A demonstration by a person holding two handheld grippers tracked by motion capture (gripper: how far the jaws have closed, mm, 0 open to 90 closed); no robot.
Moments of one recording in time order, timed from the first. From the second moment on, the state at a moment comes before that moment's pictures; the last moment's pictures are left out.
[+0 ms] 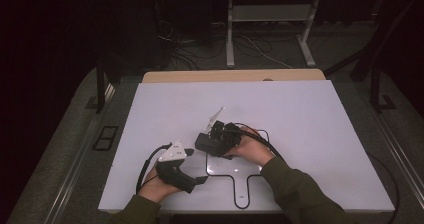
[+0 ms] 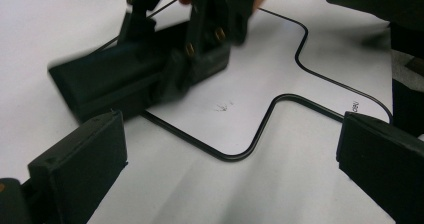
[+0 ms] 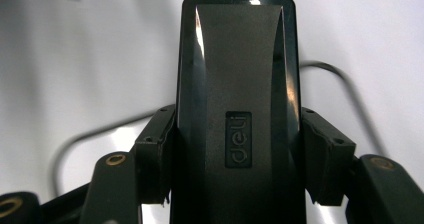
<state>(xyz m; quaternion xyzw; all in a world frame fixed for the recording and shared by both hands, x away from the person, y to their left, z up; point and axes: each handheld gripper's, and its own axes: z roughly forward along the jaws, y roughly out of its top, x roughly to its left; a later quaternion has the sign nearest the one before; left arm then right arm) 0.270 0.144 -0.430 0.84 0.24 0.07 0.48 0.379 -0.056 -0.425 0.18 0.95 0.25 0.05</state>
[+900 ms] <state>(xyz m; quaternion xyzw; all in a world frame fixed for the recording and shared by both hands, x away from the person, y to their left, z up) 0.270 0.144 -0.430 0.84 0.24 0.07 0.48 0.355 -0.060 -0.418 0.14 0.96 0.24 0.04</state>
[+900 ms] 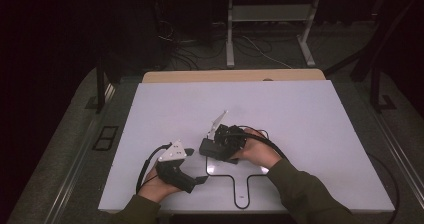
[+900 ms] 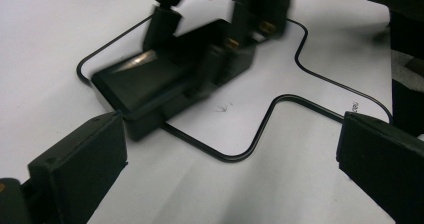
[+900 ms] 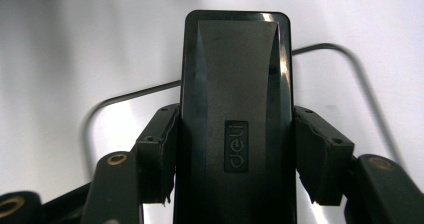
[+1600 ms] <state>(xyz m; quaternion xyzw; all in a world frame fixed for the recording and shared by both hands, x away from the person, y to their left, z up) 0.271 0.143 -0.430 0.85 0.24 0.07 0.47 0.388 -0.069 -0.418 0.21 0.95 0.22 0.11</state>
